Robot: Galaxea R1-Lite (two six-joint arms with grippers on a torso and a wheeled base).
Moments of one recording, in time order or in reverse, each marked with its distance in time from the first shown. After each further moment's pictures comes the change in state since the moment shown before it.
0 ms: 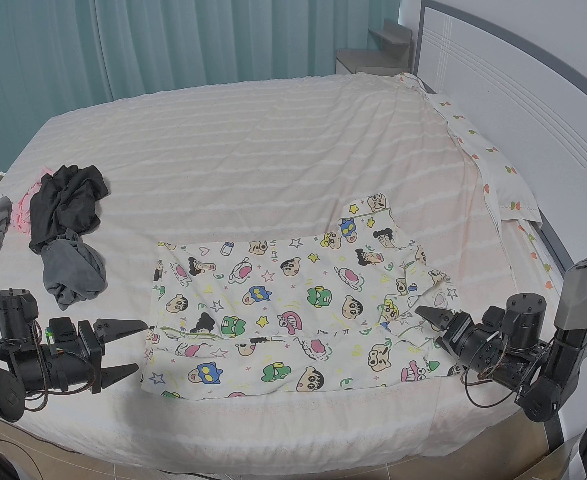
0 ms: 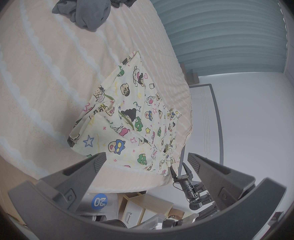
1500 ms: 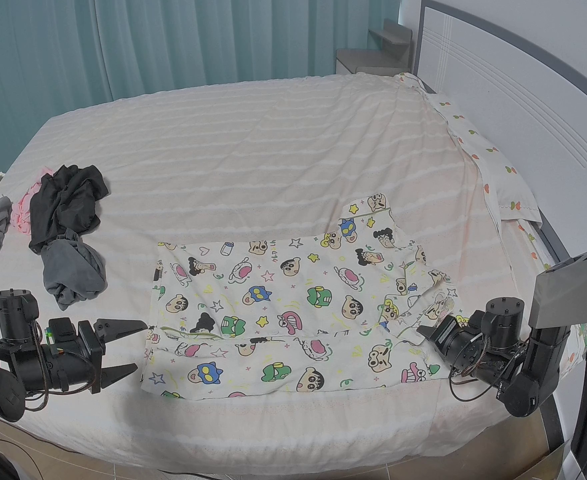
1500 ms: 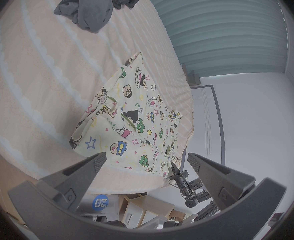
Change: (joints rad) left arm 0.000 0.005 0.000 0.000 0.020 0.000; right arm -0.021 0.152 -0.110 0.000 -0.003 0.003
